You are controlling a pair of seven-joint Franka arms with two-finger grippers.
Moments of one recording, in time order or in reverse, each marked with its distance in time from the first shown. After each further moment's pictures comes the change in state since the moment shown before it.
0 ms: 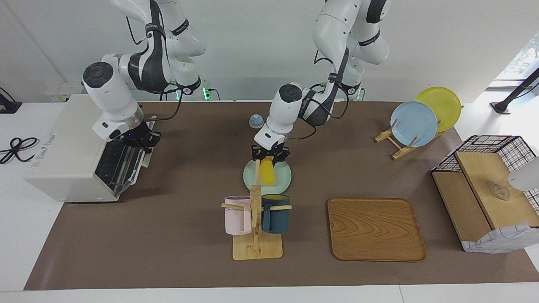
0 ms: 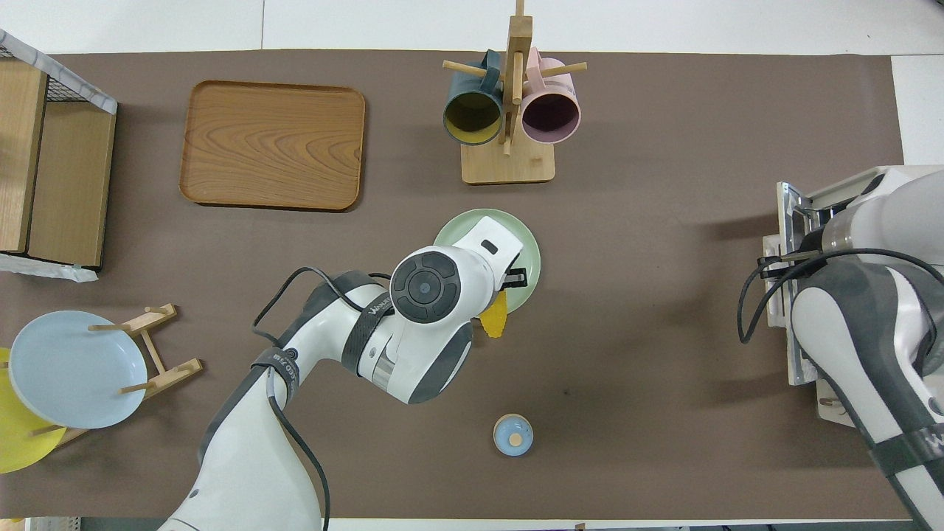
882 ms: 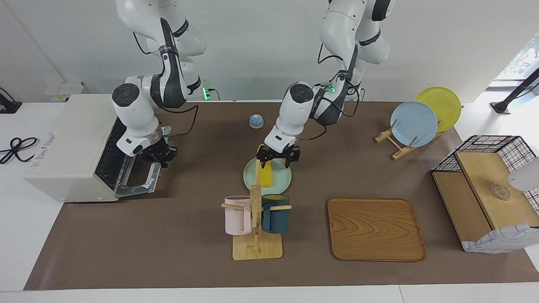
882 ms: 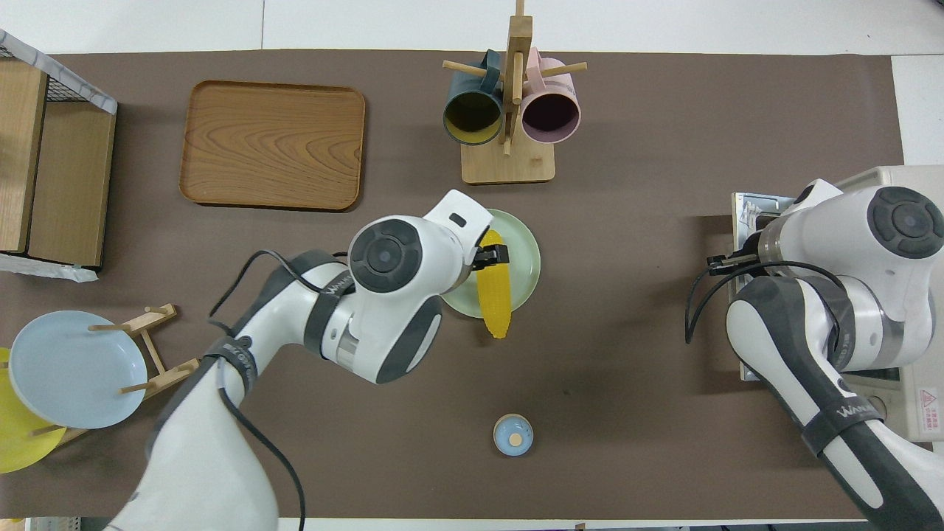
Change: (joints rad) left arm 0.095 -0.083 0.036 0.034 0.002 -0.156 0.044; right arm 0.049 0.087 0.005 -0.078 0.004 0.219 0.040
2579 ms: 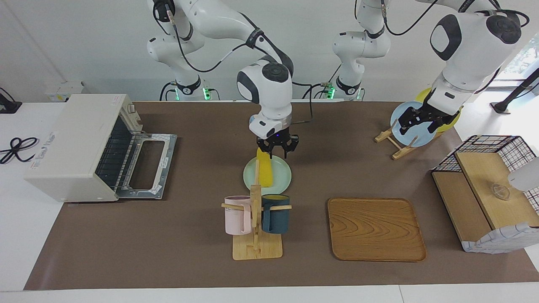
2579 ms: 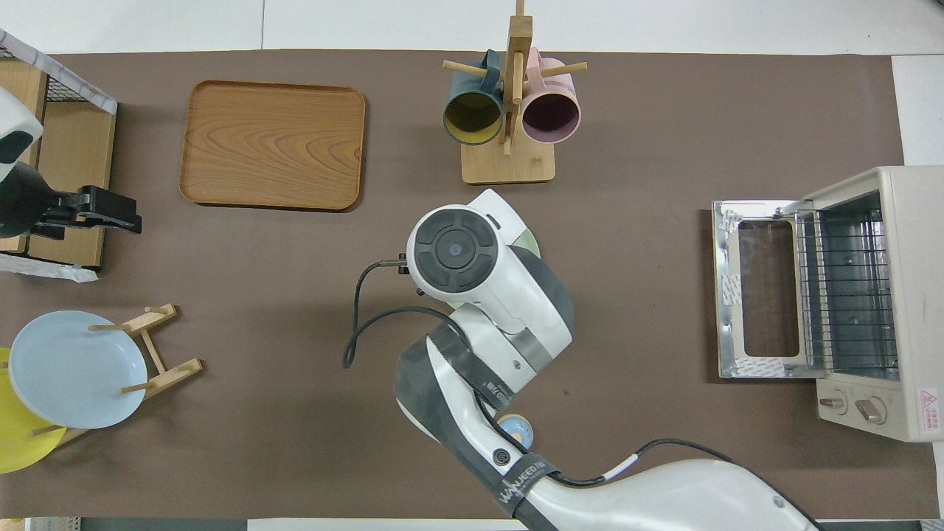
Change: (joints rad) left arm 0.589 -0.297 0.003 0.174 0.188 -0.684 0.545; right arm 0.610 0.362 0.076 0.589 -0.034 -0.134 0.817
